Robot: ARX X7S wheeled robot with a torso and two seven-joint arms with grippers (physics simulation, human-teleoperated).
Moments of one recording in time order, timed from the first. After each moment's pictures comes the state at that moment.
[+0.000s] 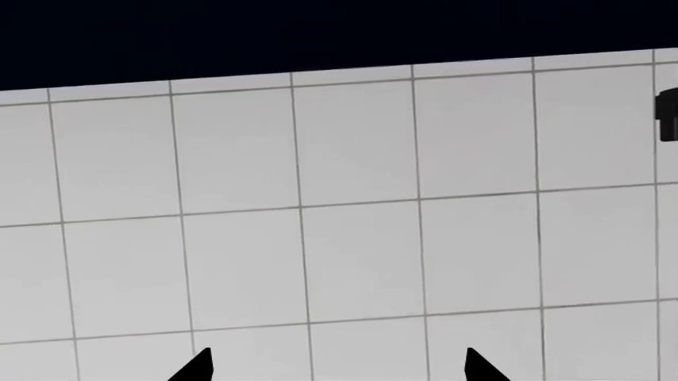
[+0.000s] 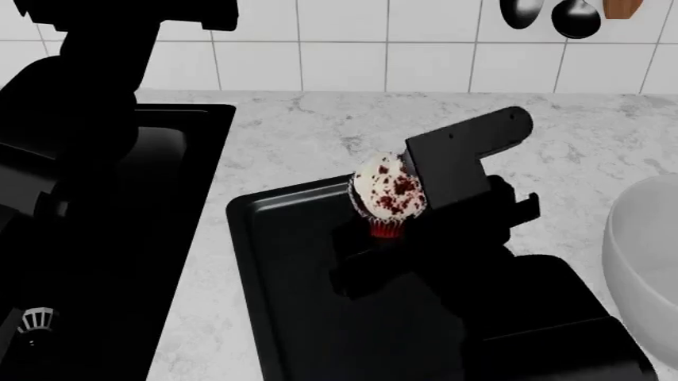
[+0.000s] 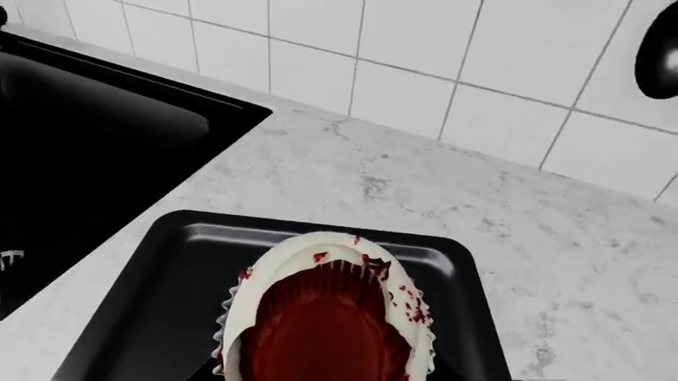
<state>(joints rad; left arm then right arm) -1.44 -0.06 0.70 -1.06 -0.59 0.01 -0.25 0.85 0.21 -0.19 -0.17 0.18 1.25 -0.27</state>
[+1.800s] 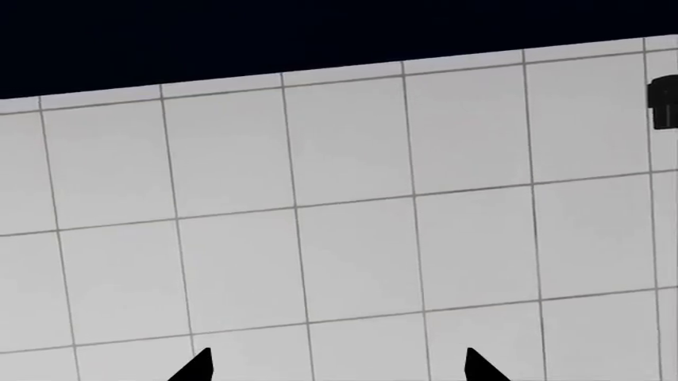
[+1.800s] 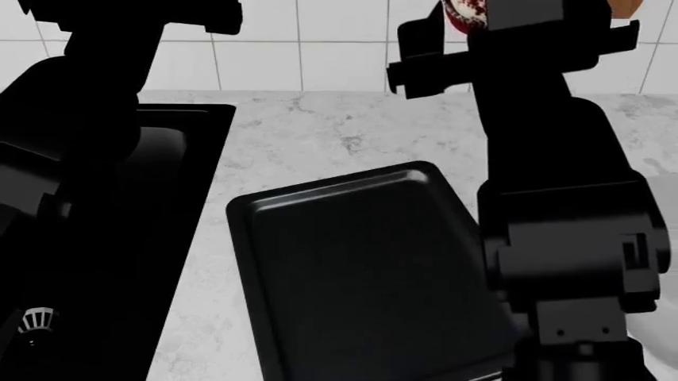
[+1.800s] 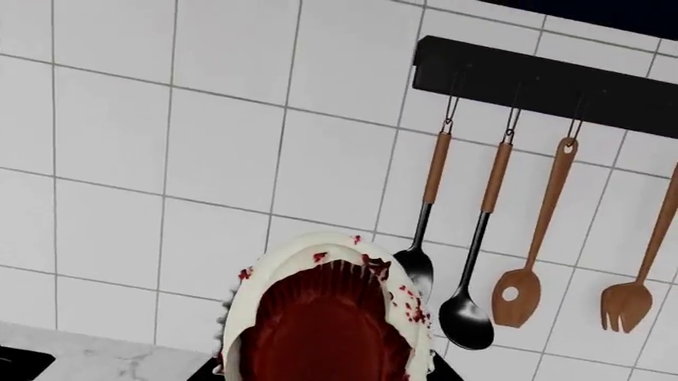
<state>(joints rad) -1.45 -0.06 0.75 -1.06 -0.61 0.01 -0.26 1.16 0.17 -0.17 0.28 0.07 0.77 -0.03</state>
